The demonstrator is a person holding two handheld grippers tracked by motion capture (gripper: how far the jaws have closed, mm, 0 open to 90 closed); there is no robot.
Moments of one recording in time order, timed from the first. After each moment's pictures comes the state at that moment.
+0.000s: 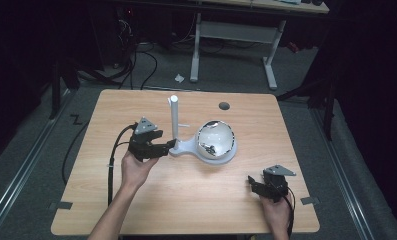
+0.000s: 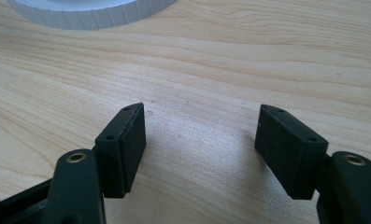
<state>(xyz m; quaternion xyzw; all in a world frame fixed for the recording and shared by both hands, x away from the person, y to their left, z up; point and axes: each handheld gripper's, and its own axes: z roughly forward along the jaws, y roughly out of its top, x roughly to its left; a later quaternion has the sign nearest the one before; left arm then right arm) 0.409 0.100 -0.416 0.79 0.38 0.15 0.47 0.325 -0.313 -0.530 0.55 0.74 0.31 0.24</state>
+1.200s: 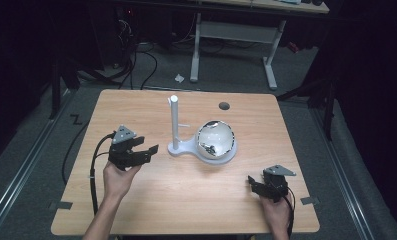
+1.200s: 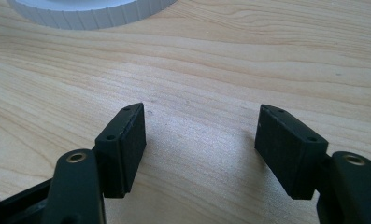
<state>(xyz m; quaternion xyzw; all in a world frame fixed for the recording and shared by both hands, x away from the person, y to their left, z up) 0.387 0.146 -0.425 0.76 0.41 0.16 0.47 0.324 -0.313 -0.530 0.55 0.74 0.31 0.24</state>
